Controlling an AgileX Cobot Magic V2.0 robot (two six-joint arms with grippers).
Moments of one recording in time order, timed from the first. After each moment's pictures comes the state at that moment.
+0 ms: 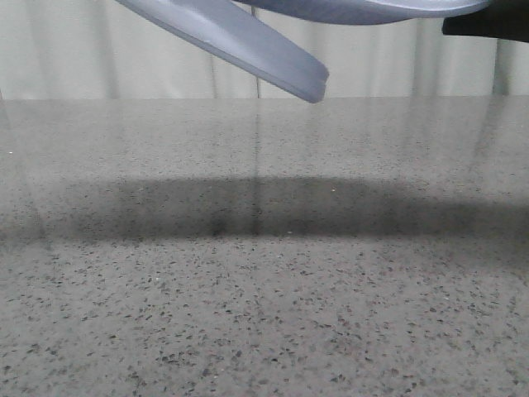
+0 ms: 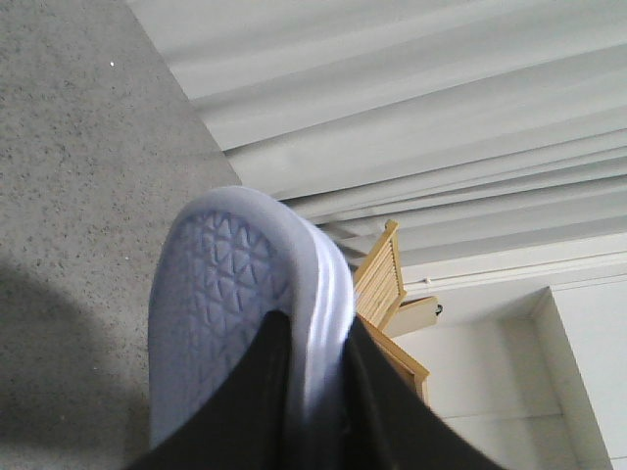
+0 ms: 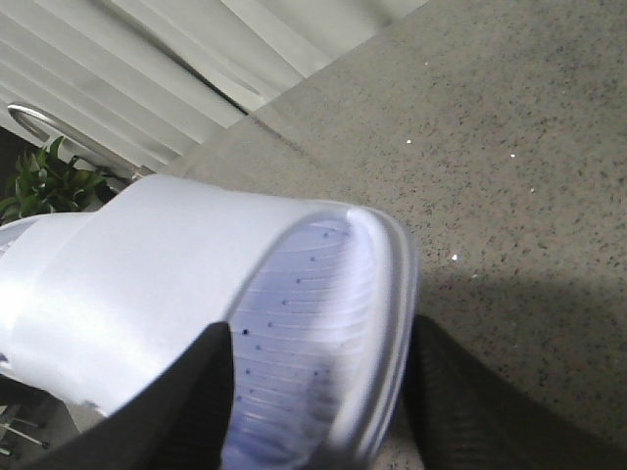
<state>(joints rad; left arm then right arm) -0.24 0.76 -0.61 -1.60 0.59 0.27 0.16 0.95 -0.51 1.78 0.68 -1.18</state>
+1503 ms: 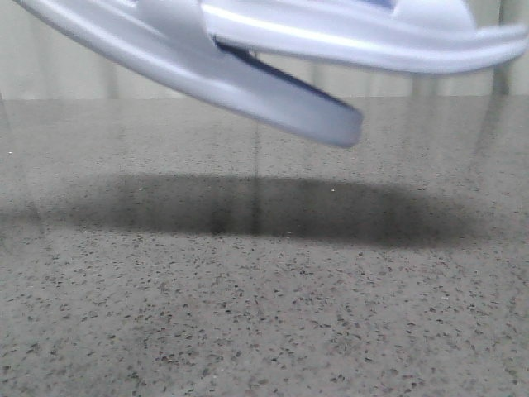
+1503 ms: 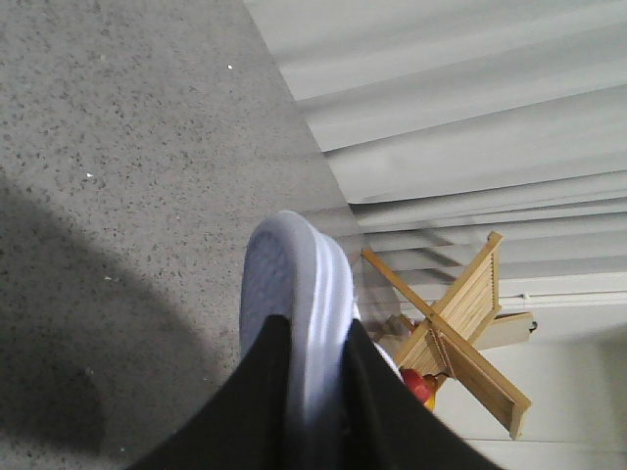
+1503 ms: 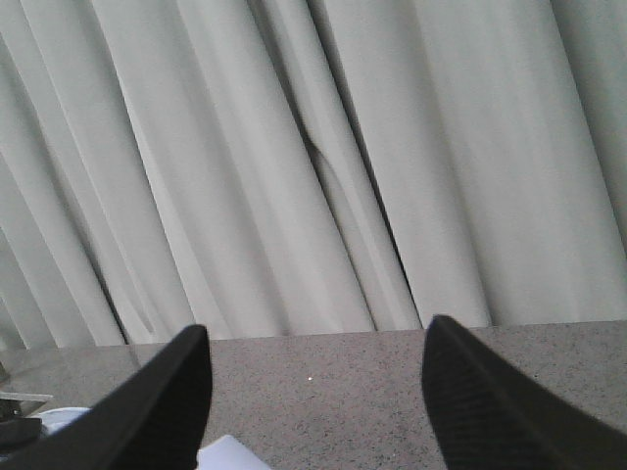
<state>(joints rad) -0.25 0.94 -0.61 -1.61 0.53 0.37 0.17 0.43 -0.51 1.75 0.25 -1.44</state>
